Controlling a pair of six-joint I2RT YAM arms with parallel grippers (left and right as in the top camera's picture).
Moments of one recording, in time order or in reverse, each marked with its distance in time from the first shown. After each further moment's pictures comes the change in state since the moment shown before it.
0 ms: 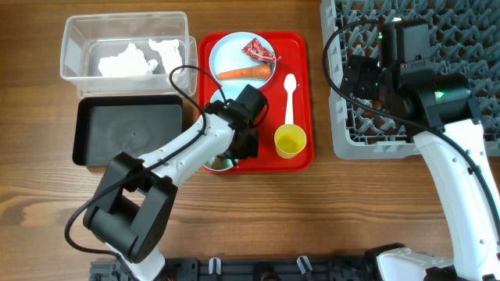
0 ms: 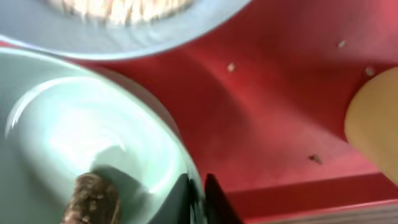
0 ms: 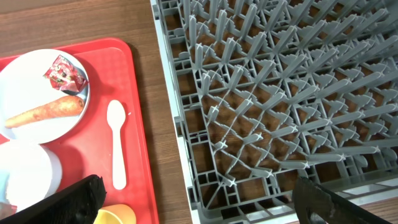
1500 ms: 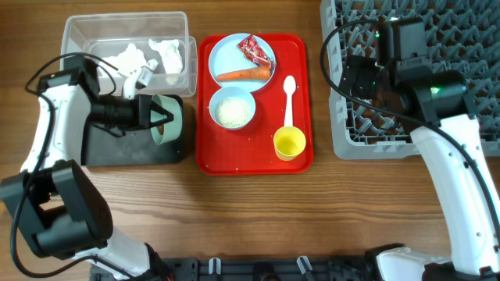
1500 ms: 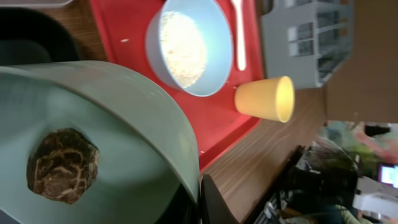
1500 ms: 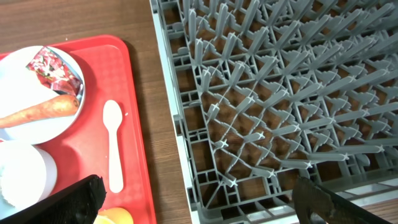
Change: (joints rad) left arm 0.874 -0.039 0.166 -0.418 0.838 0.996; right arm 0.000 0.026 0.000 0.001 0.000 0.000
